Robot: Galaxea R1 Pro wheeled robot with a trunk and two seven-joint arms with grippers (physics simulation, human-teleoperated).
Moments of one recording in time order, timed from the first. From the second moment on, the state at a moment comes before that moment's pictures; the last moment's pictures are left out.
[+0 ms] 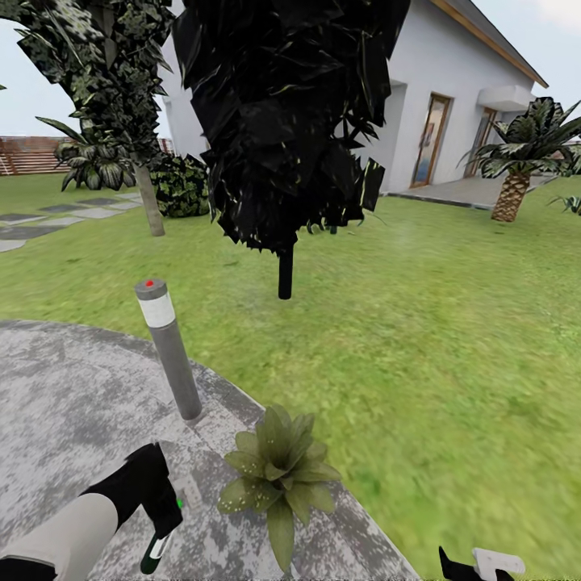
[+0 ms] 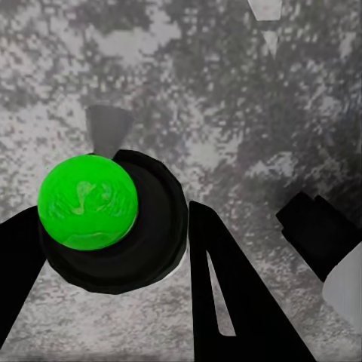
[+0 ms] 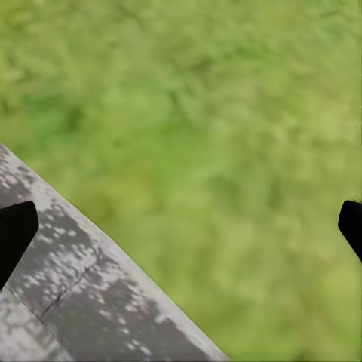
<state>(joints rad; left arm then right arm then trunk) -0.71 0.14 -0.19 -0.41 -0.88 0.52 -0.98 -0.38 -0.02 -1.32 -0.41 1.01 -0.43 0.27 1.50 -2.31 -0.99</state>
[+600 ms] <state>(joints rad) -0.73 0.12 -0.19 -0.42 -0.88 0.57 -0.91 -0.38 -0.02 -1.32 -0.41 1.01 -0.43 0.27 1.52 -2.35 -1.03</state>
